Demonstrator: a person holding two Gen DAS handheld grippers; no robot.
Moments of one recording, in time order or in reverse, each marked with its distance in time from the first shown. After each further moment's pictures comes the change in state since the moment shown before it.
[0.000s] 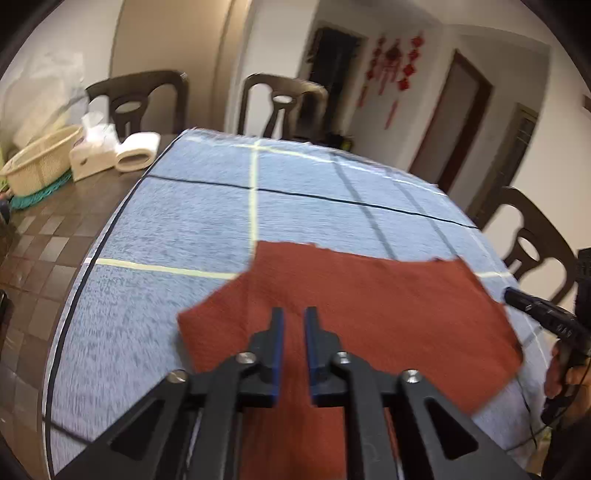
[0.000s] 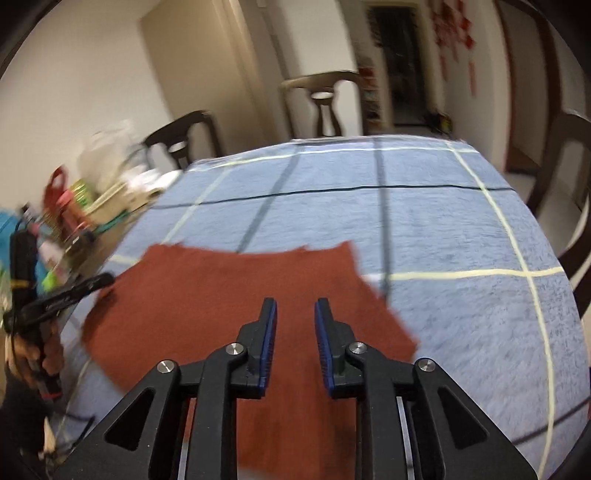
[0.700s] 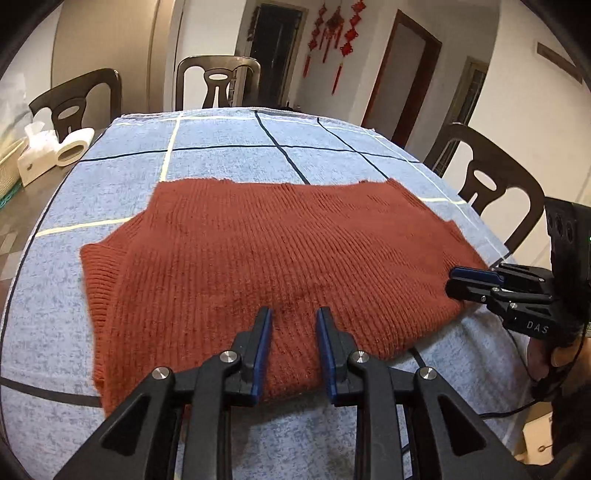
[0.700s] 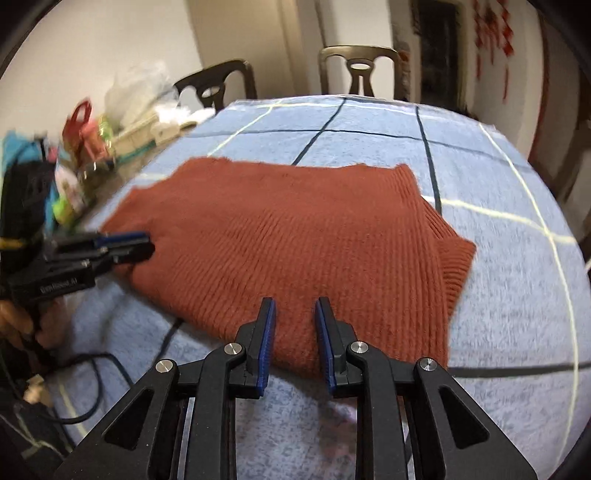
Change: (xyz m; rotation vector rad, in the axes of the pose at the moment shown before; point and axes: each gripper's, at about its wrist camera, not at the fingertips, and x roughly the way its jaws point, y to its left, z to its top) left arm 0.011 -0.050 -0.041 0.146 0.103 -0.108; right arm 0.004 0.028 -0.053 -0.094 0.121 -0.005
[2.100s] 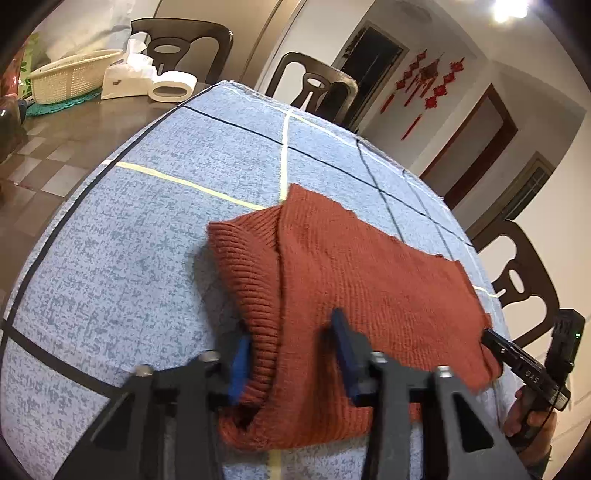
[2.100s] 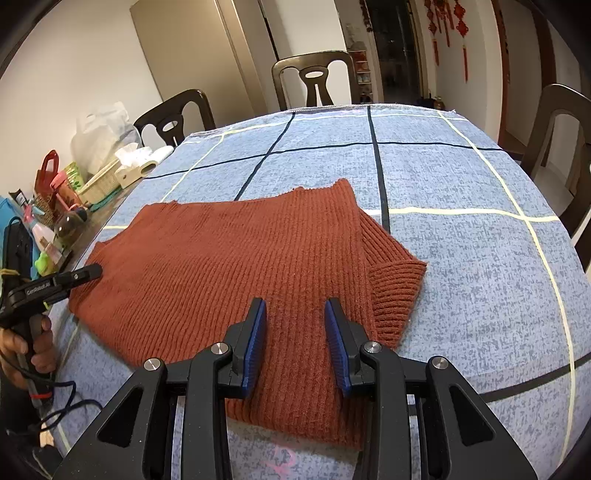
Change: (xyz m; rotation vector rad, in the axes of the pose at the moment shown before) left arm -0.009 0.088 -0.006 -0.392 -0.051 0.045; right arm 0.002 -0.036 0.015 0.145 -0.063 -0.050
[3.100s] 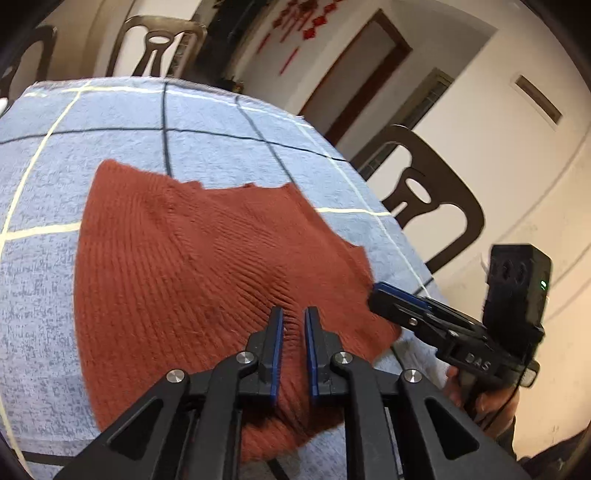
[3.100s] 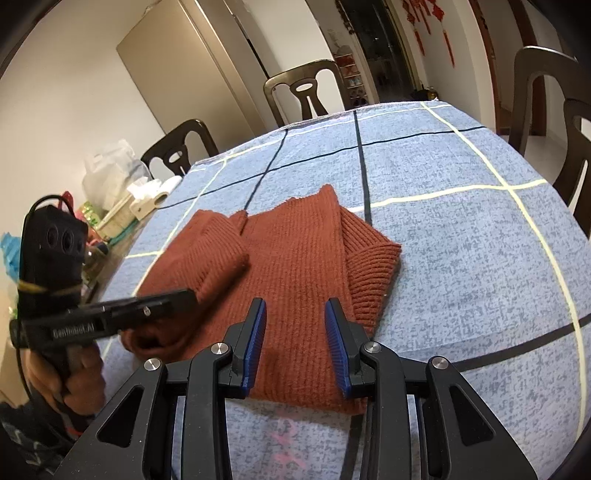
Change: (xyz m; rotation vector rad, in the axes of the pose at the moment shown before) left arm 0.048 -0.164 -0.015 0.305 0.217 -0.384; right arm -0.024 -0.025 -0.010 0.137 -0.058 0.108
